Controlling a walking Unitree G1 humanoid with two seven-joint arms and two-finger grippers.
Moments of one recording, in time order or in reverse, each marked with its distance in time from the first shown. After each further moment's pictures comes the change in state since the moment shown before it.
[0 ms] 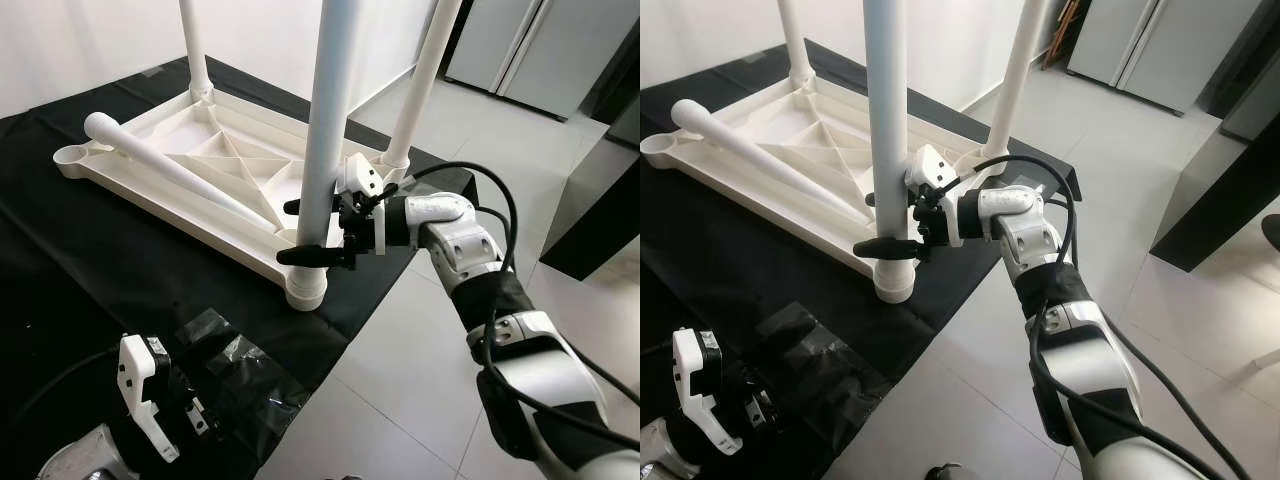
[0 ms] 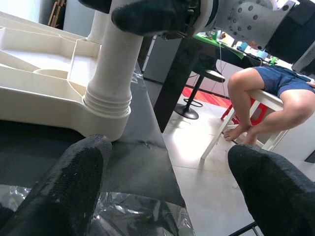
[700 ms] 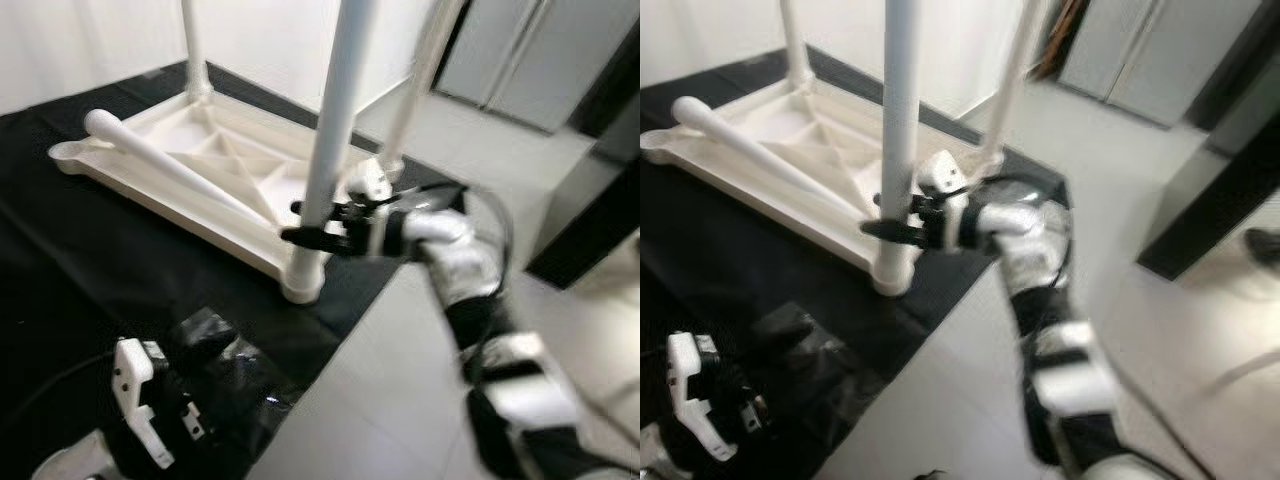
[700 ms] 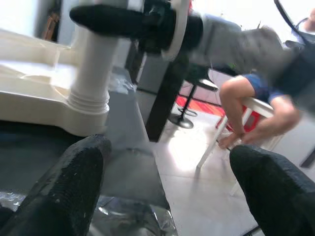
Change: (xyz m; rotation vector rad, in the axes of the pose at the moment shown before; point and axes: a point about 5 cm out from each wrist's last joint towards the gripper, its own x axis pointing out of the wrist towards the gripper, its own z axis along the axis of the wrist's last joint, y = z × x) left arm 0.000 -0.003 0.000 -0.001 -0.005 -0.008; right arm 0.015 0.020 -0.042 0.234 -0.078 -0.634
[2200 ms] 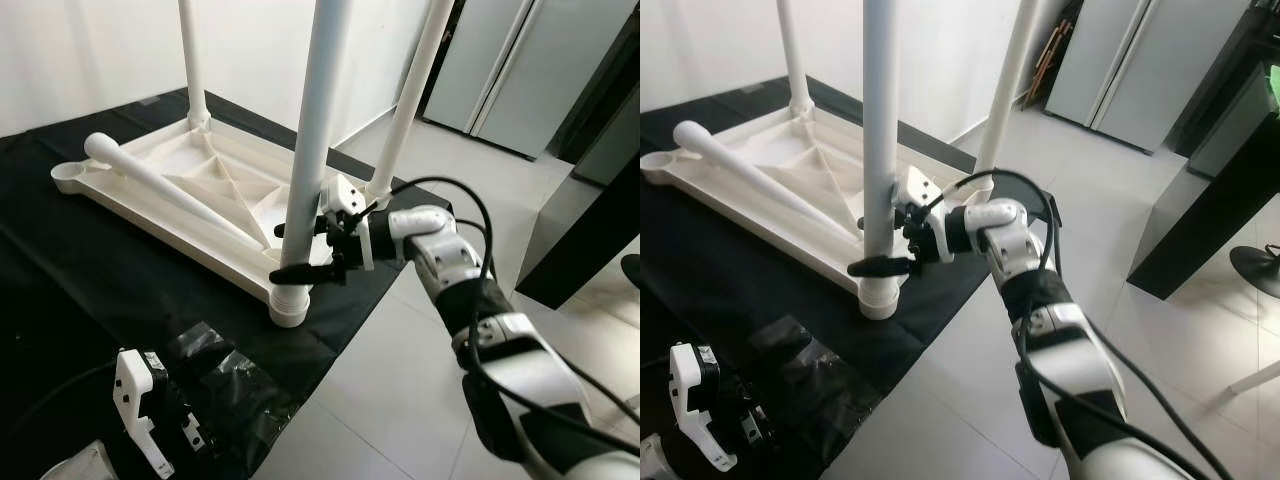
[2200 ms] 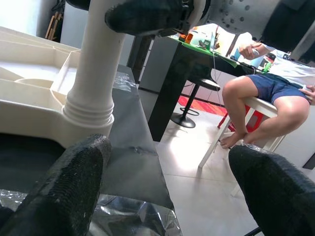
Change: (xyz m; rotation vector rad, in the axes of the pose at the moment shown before) left arm 0.000 -0.001 -0.004 0.002 0.003 0.010; right arm 0.009 -0.011 0.046 -0.234 0.123 0.710
